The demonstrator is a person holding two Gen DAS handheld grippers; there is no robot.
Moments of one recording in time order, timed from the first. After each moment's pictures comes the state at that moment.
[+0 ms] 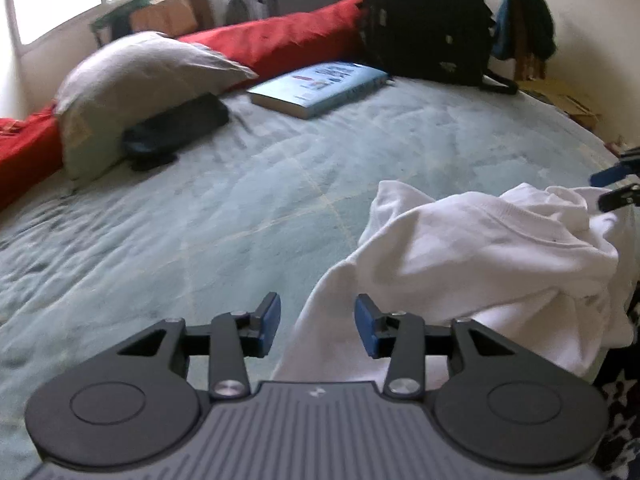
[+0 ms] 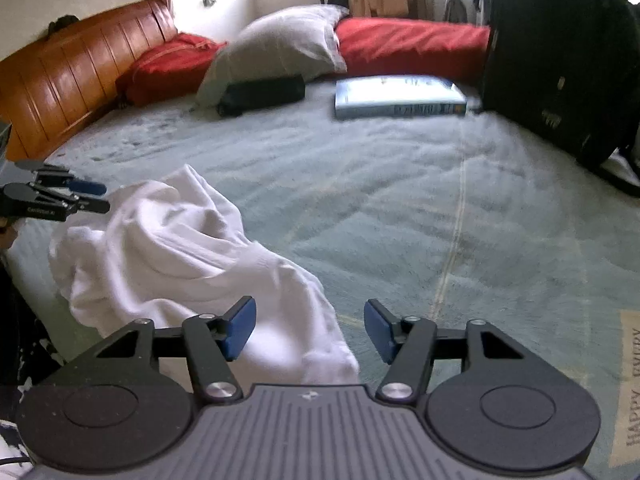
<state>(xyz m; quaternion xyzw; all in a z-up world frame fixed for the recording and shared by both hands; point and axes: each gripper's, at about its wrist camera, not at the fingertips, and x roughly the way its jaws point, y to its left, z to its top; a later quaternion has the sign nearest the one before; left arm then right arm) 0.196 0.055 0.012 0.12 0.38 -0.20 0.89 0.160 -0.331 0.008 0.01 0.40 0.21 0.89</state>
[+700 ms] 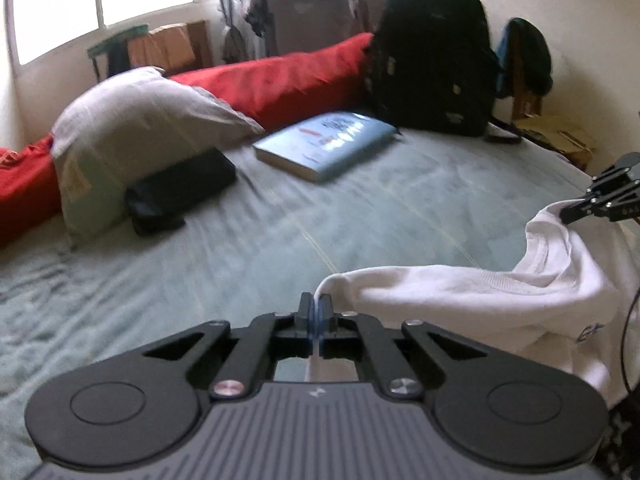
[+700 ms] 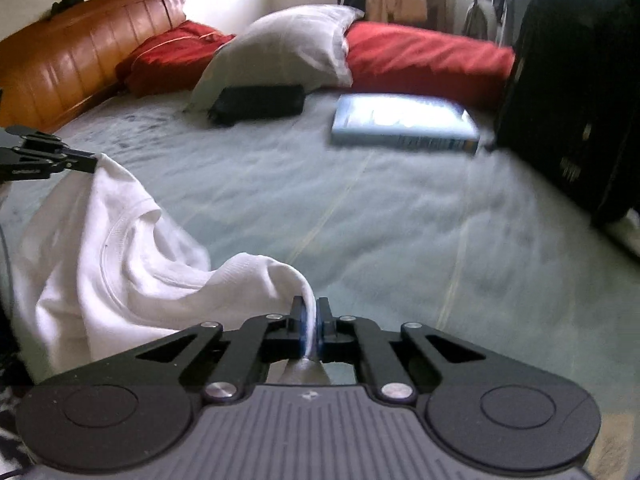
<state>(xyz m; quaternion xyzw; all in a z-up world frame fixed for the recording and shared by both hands) 0.253 0.062 0.064 0.10 0.33 -0.19 0.92 0.234 -0.322 0.042 -0.05 0.38 0.21 0.90</state>
